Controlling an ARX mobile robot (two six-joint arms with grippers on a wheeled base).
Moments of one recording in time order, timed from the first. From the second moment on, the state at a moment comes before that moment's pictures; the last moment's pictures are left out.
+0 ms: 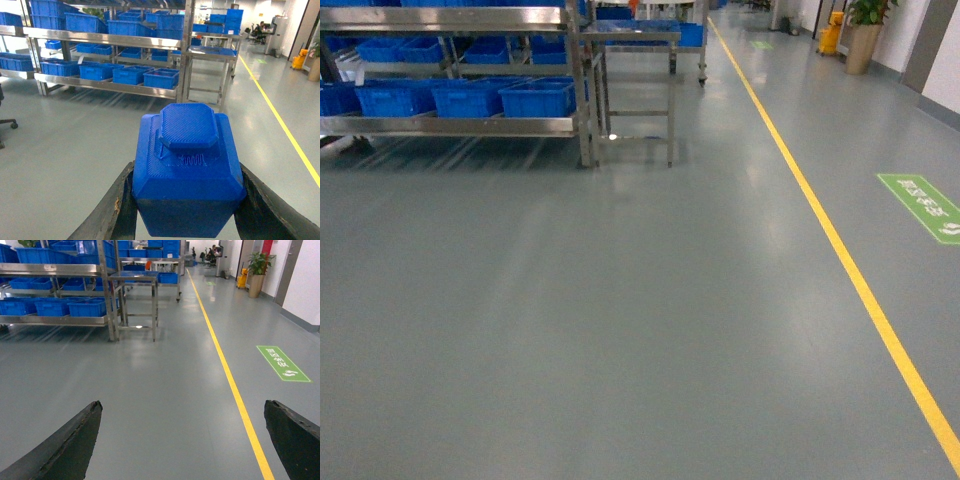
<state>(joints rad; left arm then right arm) -0.34 0.33 0.19 0.19 -0.54 -0.04 0.00 0.01 0.01 0.00 0.00 0.00</state>
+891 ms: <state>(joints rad) -0.34 0.33 0.19 0.19 -0.54 -0.05 0.00 0.01 0.01 -0.01 0.00 0.00</state>
